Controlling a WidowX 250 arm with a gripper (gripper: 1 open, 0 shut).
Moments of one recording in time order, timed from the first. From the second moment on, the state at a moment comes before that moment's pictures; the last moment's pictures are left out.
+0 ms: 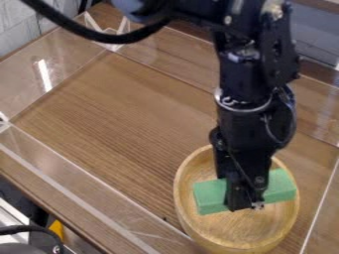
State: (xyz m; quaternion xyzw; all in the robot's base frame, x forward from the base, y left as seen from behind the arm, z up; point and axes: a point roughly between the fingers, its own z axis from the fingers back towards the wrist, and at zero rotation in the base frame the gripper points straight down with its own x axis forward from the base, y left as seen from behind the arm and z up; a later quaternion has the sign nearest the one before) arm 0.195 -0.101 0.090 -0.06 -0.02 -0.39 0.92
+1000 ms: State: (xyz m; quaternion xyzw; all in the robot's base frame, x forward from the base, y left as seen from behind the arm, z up) arm 0.202 -0.103 0.082 -0.06 -0.03 -0.39 0.92
